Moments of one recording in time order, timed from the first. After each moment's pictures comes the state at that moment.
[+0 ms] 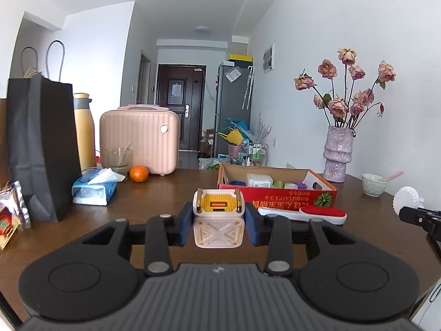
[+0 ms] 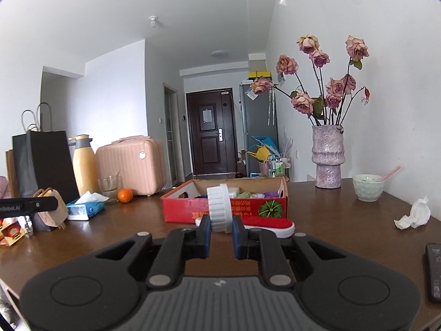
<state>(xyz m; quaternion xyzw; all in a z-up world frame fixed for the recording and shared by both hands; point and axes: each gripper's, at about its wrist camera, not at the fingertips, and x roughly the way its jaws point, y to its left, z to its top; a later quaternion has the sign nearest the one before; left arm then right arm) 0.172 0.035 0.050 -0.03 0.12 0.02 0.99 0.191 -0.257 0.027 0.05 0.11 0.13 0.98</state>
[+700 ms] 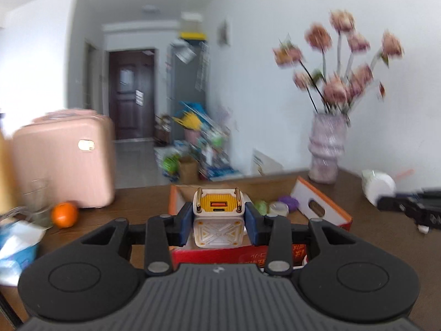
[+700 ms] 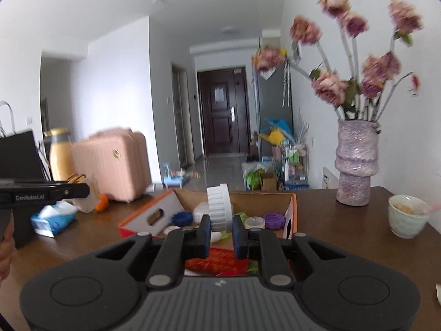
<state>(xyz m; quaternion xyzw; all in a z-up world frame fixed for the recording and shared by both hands) 0.444 0.017 0.074 0.02 0.18 -0.09 0.98 0.435 -0.268 0.059 0.03 0.17 0.17 0.97</state>
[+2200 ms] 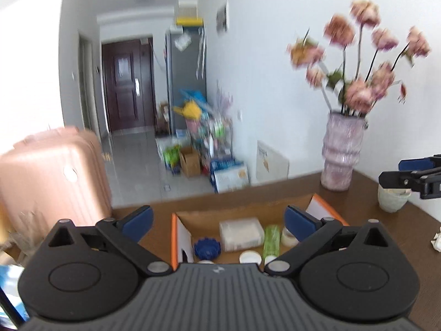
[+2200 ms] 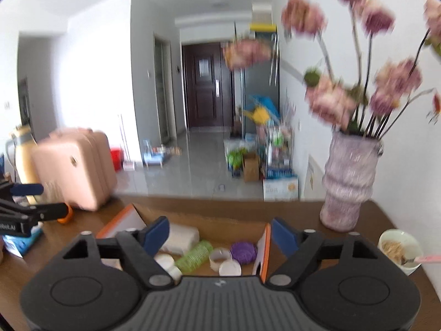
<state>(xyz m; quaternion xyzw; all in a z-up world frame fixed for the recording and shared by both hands) 0.512 0.007 0.130 0.04 0.19 -0.07 0.98 0.534 -0.281 0.135 0.02 0.21 0.14 0.97</state>
